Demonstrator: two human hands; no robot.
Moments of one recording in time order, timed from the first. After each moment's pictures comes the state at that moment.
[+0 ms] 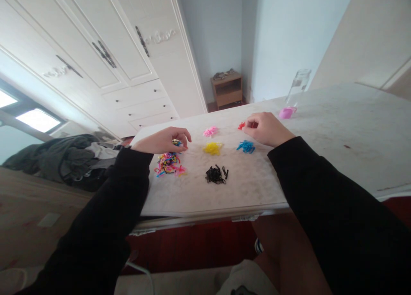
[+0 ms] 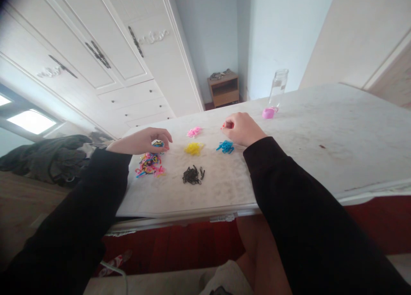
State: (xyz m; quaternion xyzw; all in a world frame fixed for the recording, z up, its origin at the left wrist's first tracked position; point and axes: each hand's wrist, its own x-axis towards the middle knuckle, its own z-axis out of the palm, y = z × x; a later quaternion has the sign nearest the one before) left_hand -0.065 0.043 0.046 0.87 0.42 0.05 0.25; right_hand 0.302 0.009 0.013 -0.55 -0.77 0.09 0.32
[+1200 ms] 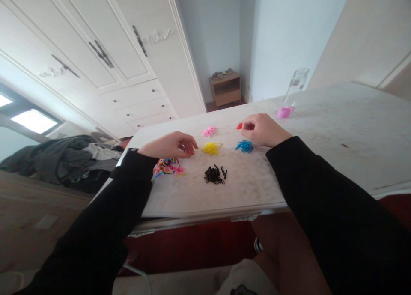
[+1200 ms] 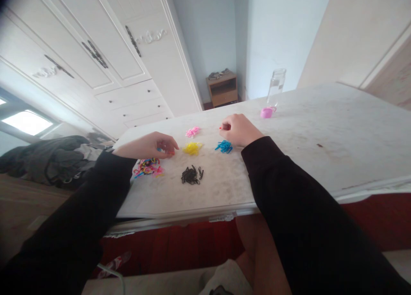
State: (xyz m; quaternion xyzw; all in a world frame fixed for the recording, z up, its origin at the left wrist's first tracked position) left_hand -0.042 0.030 0.037 0.86 0.41 0.04 0.30; right_hand 0.301 0.006 0.012 -0.54 -0.78 0.12 0.30
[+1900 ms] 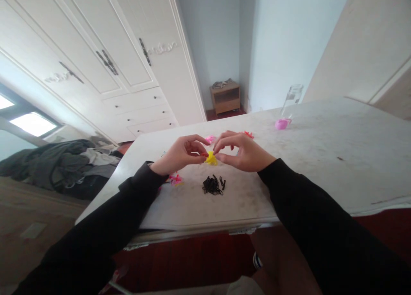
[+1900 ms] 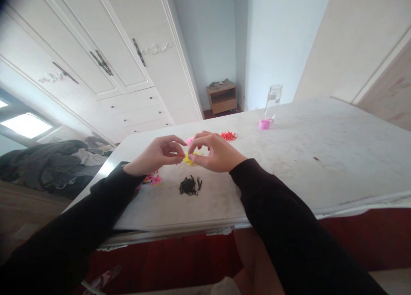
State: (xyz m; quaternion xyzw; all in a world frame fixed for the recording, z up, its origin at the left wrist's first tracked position) left_hand 0.006 -0.002 0.026 0.73 0.35 0.32 0.50; right_hand 0.259 -0.021 0.018 -0.25 -0.84 0.24 0.41
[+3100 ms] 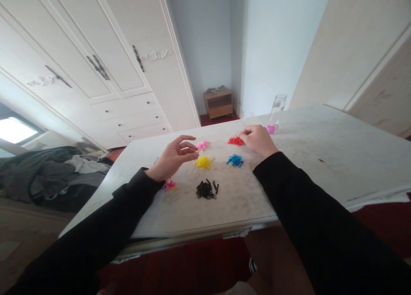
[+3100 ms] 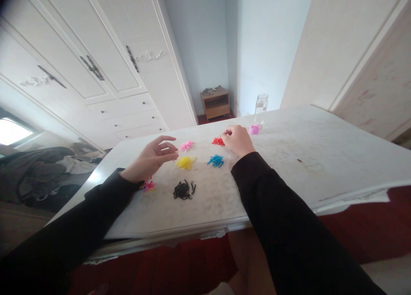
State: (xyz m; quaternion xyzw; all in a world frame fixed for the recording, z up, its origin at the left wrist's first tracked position) left_hand 0.007 0.006 0.011 0.62 0.37 0.43 0.54; right_hand 0.316 0.028 -0.007 -0.61 -0.66 0.11 0.42
